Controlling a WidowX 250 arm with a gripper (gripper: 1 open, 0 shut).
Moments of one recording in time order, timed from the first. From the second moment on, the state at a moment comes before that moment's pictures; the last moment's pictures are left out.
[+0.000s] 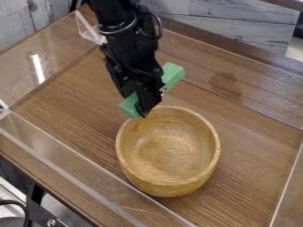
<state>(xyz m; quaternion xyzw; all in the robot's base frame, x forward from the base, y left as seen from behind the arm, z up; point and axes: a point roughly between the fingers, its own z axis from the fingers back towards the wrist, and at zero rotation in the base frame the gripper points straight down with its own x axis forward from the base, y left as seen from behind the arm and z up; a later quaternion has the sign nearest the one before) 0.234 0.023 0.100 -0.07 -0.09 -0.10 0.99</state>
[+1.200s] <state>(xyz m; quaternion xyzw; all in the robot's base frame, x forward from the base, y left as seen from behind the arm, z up) 0.254 0.034 0.093 -0.07 -0.11 -0.09 0.99</state>
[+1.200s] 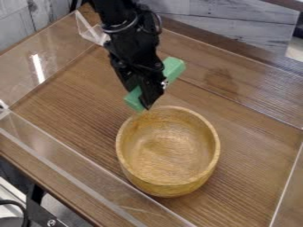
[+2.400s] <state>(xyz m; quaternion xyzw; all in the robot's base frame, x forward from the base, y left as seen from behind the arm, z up) 0.268 0.043 0.081 -0.08 -0.11 -0.09 0.99</state>
